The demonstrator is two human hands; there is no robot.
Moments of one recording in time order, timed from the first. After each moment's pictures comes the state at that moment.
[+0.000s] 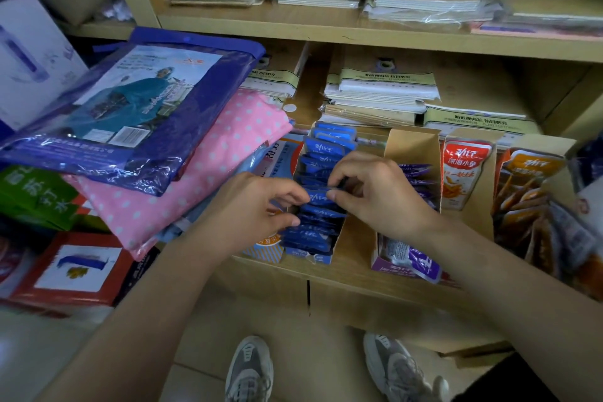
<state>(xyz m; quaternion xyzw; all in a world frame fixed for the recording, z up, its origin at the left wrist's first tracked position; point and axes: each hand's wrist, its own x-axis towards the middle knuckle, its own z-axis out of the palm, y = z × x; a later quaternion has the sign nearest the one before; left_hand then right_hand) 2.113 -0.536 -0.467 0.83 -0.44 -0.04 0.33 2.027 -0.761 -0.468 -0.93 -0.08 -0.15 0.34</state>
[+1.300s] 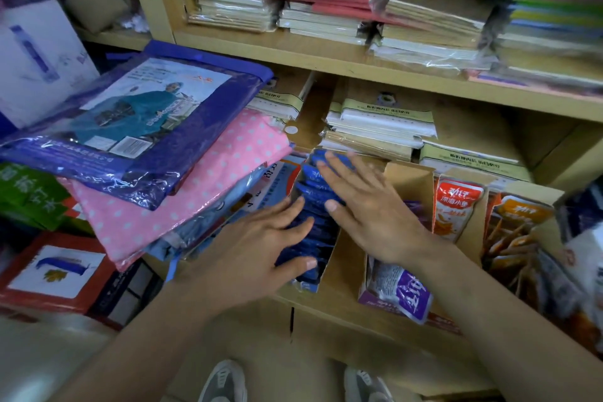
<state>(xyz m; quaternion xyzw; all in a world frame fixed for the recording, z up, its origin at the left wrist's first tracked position) 2.084 -0.543 -0.477 0.87 -0.47 0.01 0.15 2.037 -0.775 -0.459 -0.99 -0.08 -0.04 0.12</state>
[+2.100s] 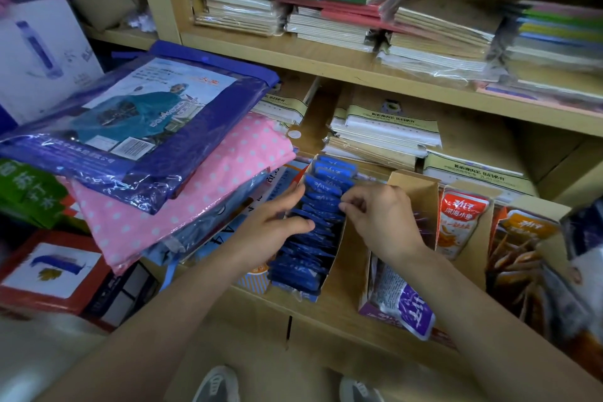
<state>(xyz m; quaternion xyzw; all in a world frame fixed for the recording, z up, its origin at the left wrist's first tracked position) 2.109 -0.576 -0.477 0.77 -0.21 -0.24 0.55 2.051 -0.778 -0.472 -0.95 0.03 -0.20 0.23</state>
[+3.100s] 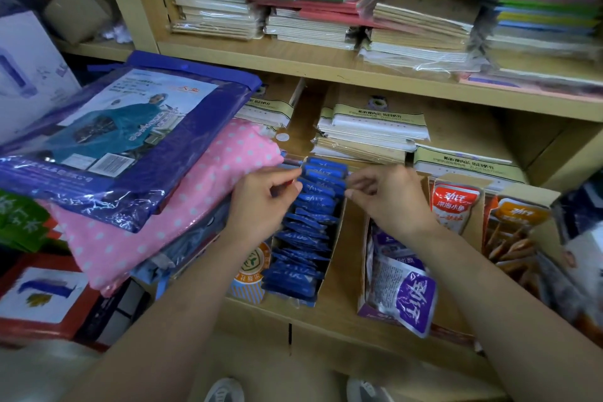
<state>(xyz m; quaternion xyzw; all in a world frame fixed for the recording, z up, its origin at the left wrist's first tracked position) 2.149 -0.603 -0.486 0.81 -0.26 0.05 0.52 2.056 -0.801 -0.454 -0.93 0.08 -0.20 0.30</state>
